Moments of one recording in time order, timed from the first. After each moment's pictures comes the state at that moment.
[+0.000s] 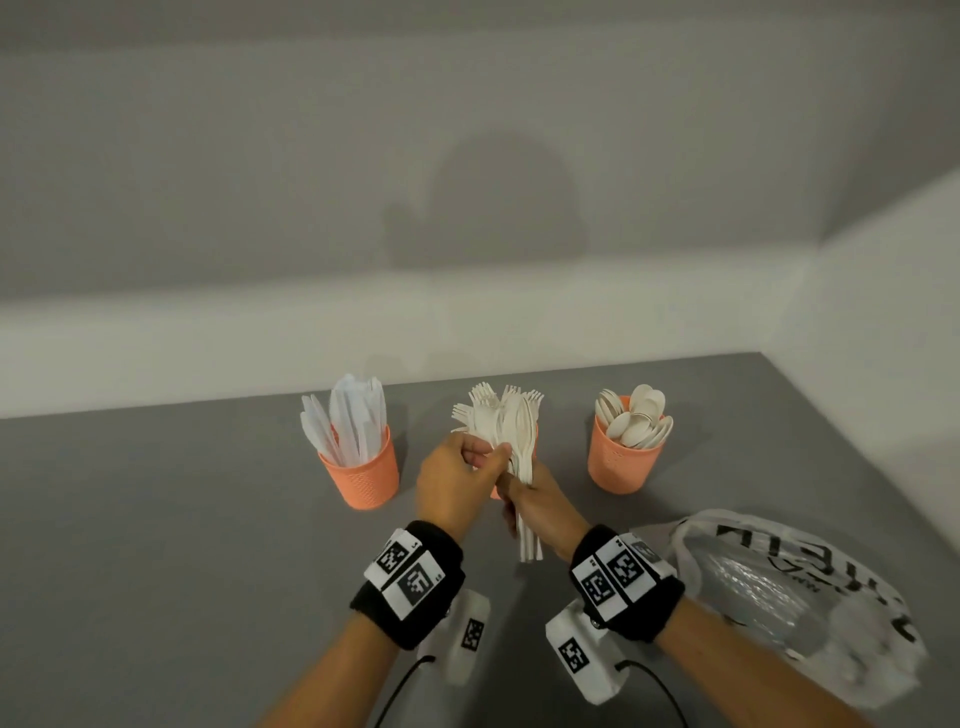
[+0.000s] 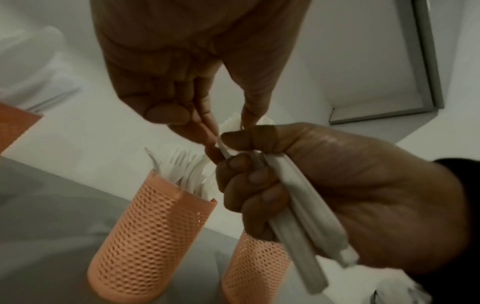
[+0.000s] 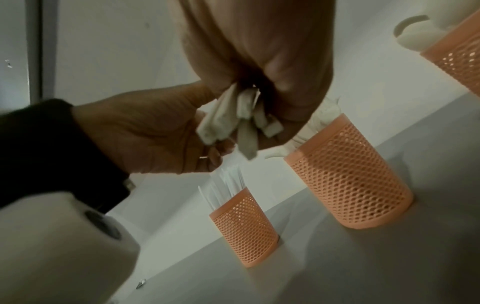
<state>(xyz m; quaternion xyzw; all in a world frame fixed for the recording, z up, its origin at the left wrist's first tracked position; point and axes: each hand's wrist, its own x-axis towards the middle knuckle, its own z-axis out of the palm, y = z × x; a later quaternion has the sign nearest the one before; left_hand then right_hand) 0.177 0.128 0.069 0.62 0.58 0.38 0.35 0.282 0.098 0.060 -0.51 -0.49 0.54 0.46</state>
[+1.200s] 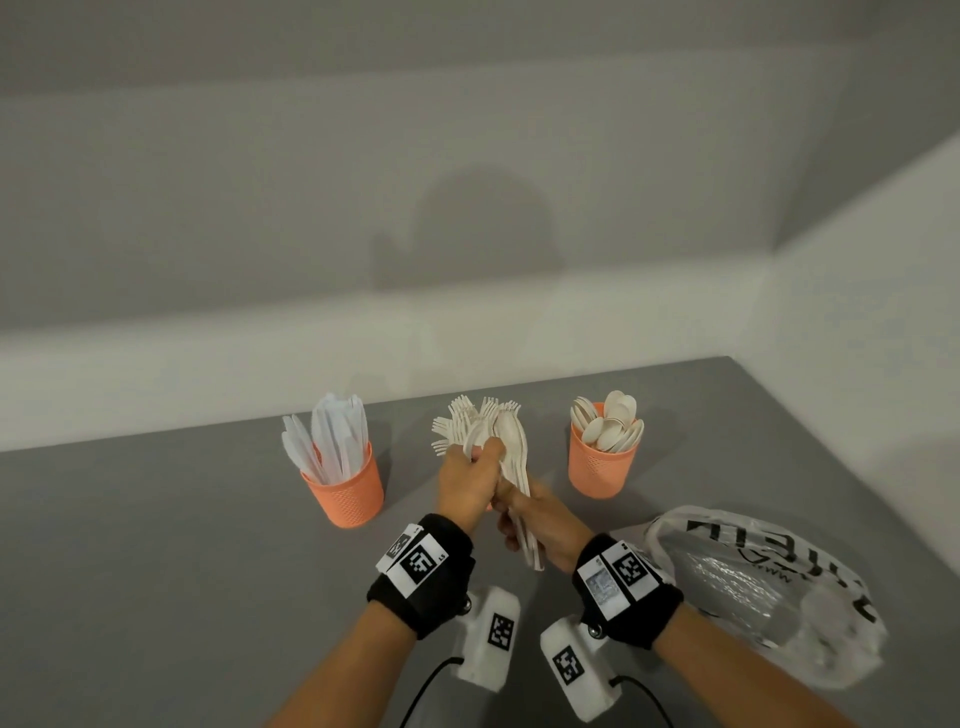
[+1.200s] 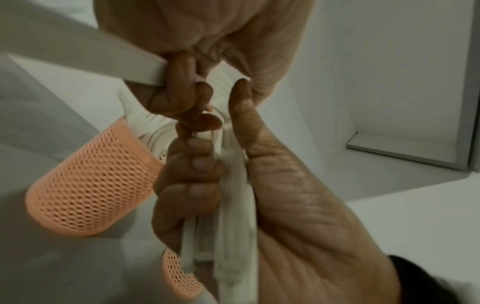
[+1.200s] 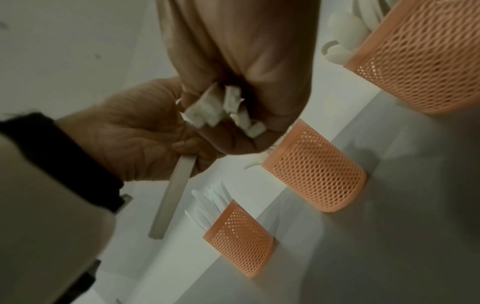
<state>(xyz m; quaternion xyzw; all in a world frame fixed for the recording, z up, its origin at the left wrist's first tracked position) 0.212 0.130 0.077 0.53 0.57 0.38 0.50 0.302 0.083 0.056 -0.50 -0.41 0.61 0.46</state>
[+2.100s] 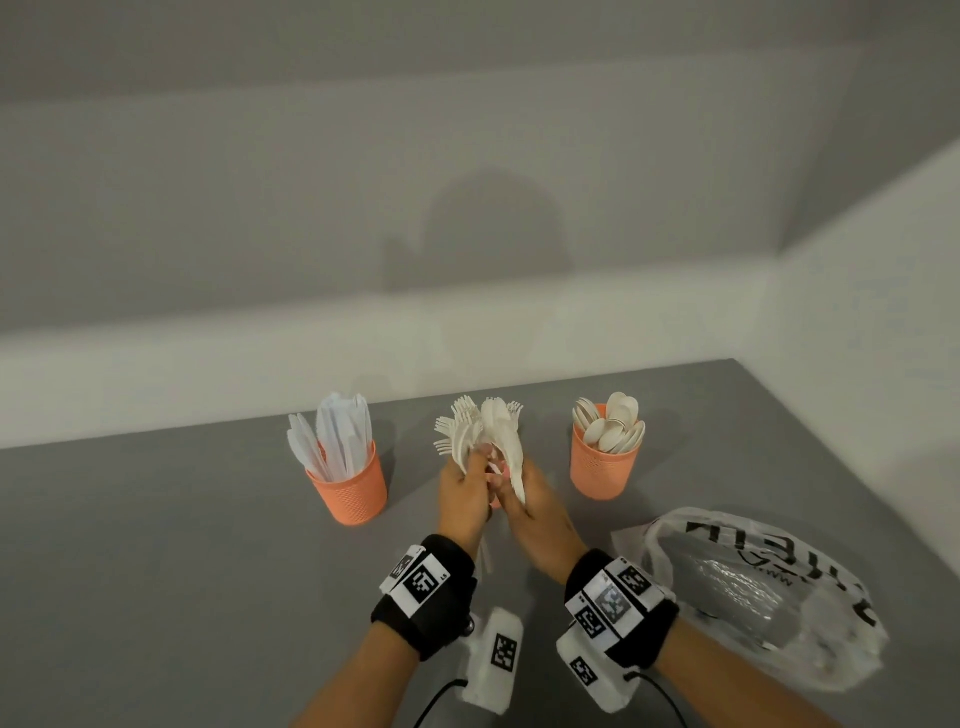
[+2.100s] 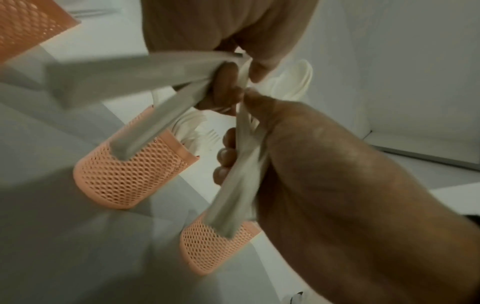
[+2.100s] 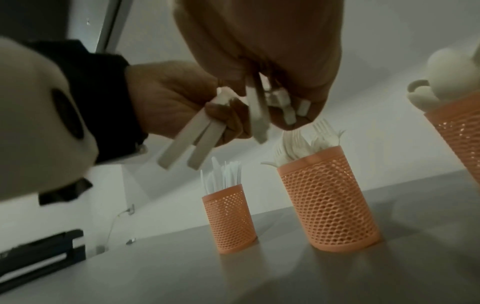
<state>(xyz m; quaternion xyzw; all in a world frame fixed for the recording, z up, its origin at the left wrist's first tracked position) 0.212 0.109 0.078 0.45 0.51 0.49 0.55 0.300 0.090 0.028 -0.56 -0.60 0.33 0.47</state>
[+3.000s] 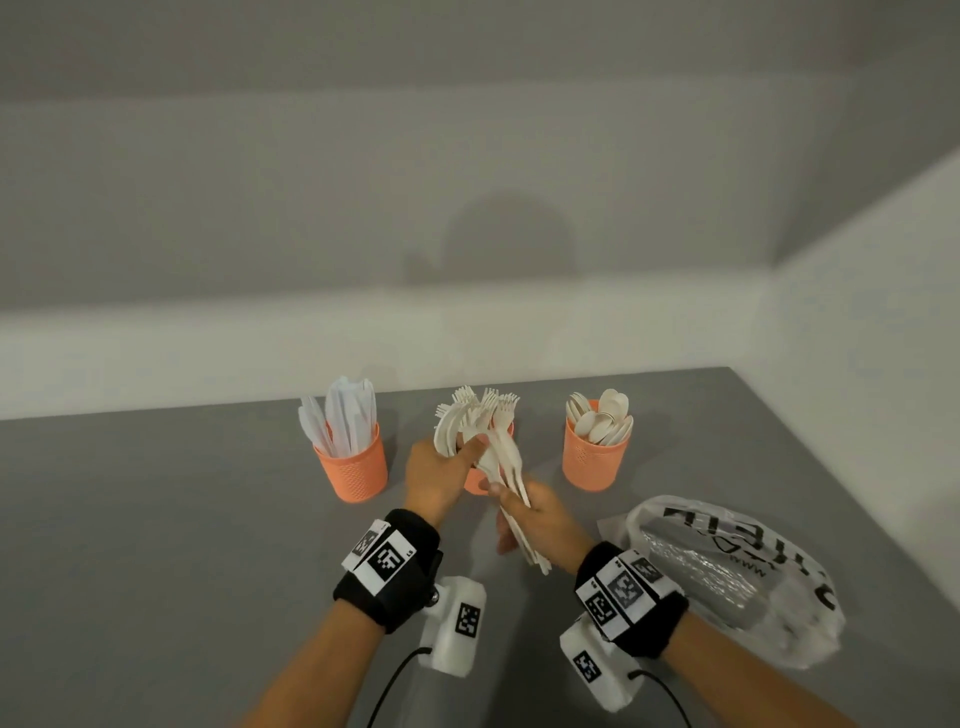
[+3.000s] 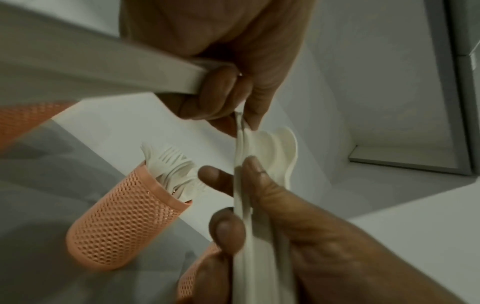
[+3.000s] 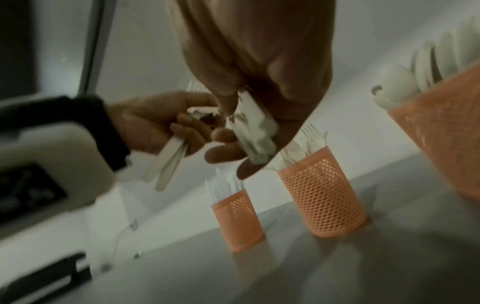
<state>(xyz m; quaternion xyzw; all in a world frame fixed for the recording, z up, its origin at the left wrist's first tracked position) 0.183 0.089 0.104 0.53 0.56 0.45 0.45 0.306 0.048 0.055 -0.52 -0.51 0.53 0.43</state>
